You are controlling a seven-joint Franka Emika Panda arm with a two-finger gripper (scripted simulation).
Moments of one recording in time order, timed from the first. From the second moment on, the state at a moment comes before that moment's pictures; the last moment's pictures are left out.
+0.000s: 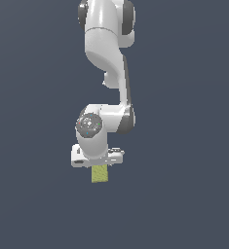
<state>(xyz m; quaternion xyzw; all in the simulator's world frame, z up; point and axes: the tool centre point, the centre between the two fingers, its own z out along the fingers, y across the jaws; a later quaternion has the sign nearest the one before) 0.097 -0.064 0.064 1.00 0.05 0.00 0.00</state>
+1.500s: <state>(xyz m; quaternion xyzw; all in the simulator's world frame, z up) 0.099 -0.066 0.010 1.00 0.05 0.00 0.00</state>
